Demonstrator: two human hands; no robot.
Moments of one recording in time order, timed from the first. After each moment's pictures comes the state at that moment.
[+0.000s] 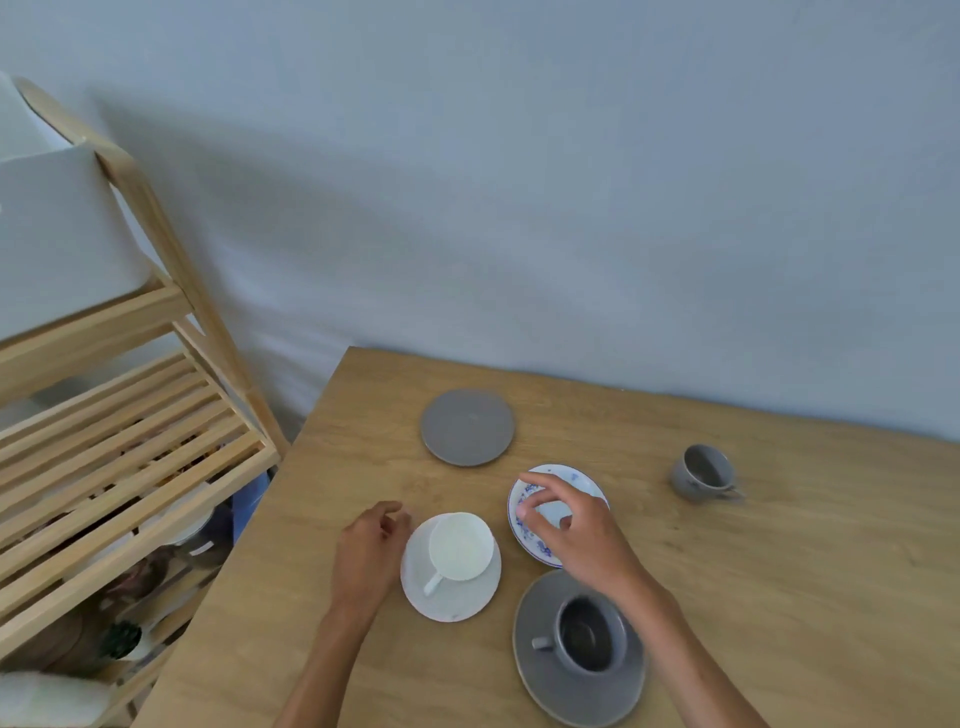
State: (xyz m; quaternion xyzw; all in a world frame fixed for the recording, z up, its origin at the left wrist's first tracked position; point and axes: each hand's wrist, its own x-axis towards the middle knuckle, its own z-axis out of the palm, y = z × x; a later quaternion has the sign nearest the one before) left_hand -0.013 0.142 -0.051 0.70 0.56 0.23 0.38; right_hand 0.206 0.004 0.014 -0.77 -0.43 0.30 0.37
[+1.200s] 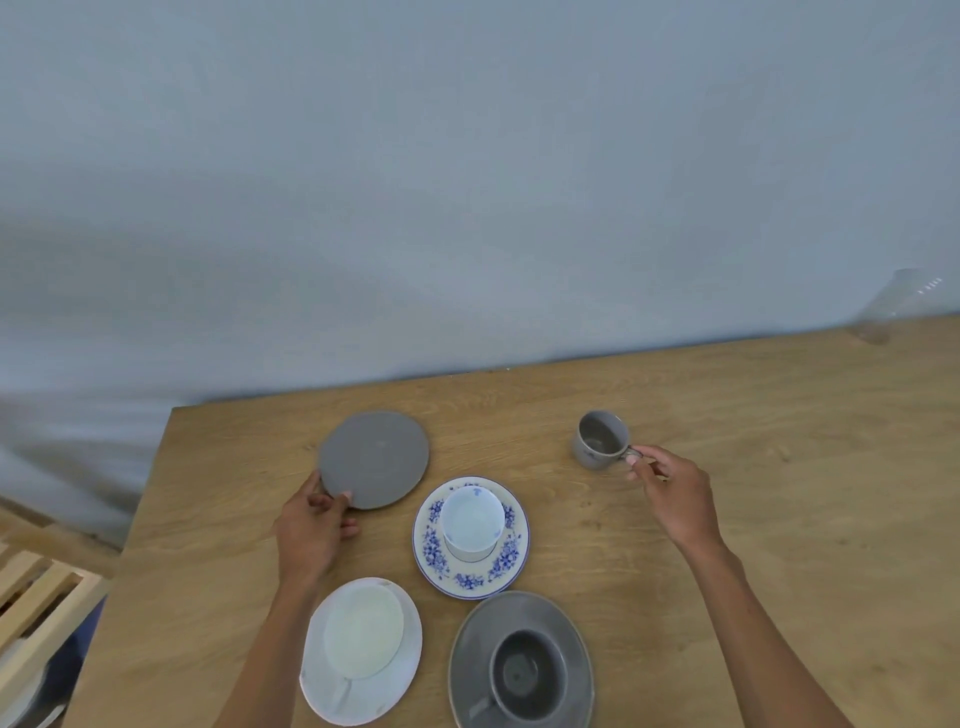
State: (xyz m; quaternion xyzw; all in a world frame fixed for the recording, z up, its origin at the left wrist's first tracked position) left_hand 0.112 0.228 -0.080 0.62 0.51 0.23 0.55; right_hand 0.381 -0.099 -0.039 -0.90 -0.15 0.08 0.41
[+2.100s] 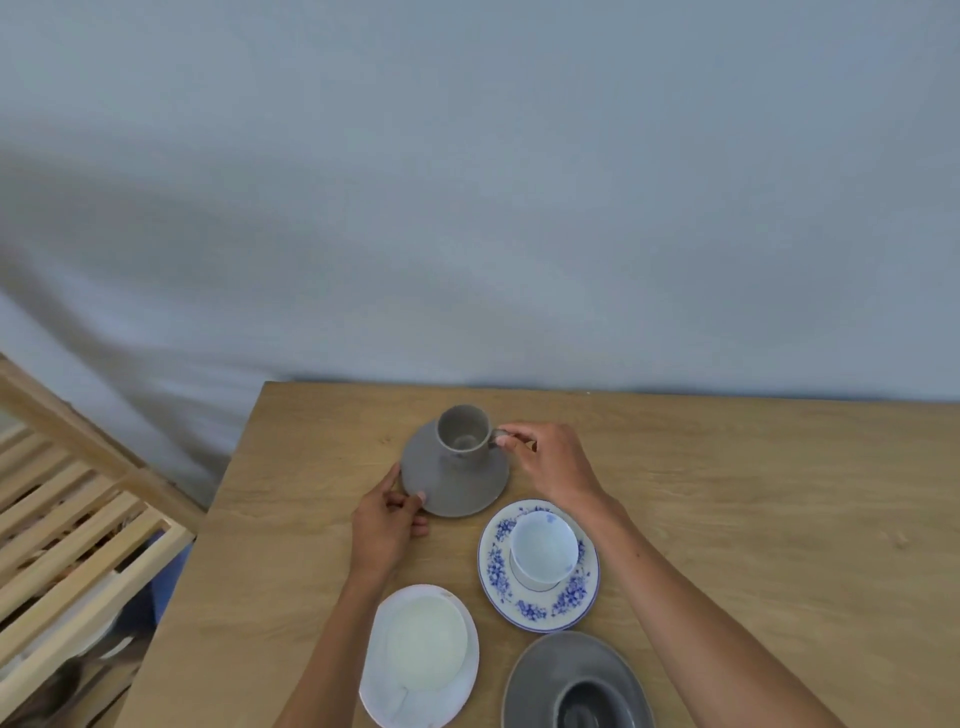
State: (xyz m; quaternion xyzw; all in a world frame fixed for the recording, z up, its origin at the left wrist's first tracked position) left_hand 0.113 0.231 -0.096 0.58 0.48 0.25 0.60; right_hand 0.315 0.120 -0.021 -0.80 -0.44 0.17 0.37
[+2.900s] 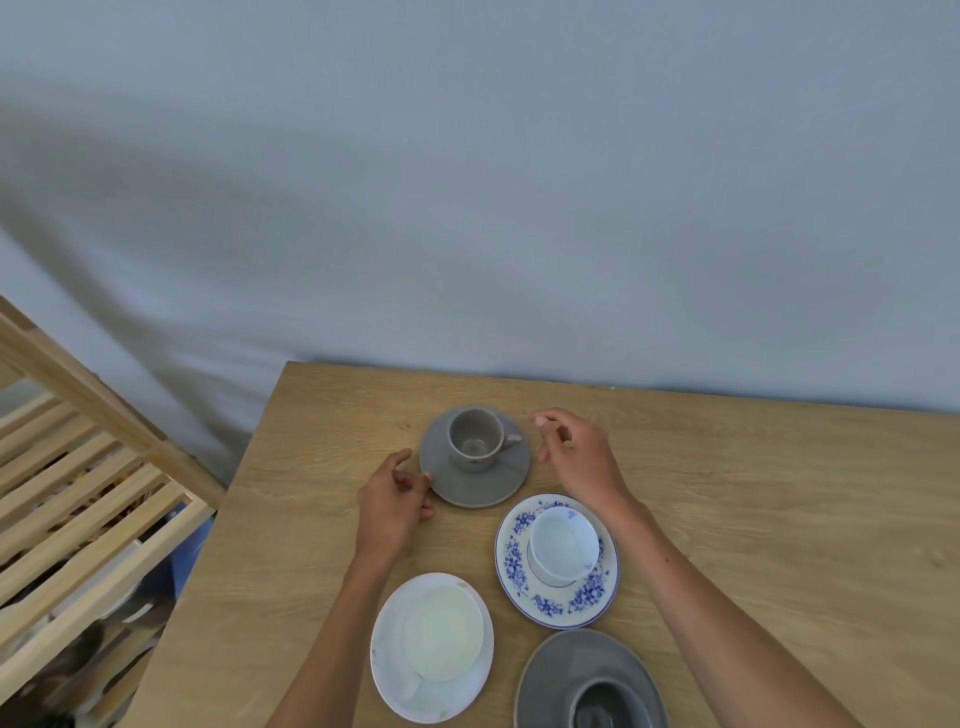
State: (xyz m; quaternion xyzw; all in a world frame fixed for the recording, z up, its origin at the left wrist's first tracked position) left_hand 0.105 0.239 -0.078 0.62 0.52 0.23 0.55; right_hand 0.317 0.117 -0.029 -0.81 -0.35 0.22 0.41
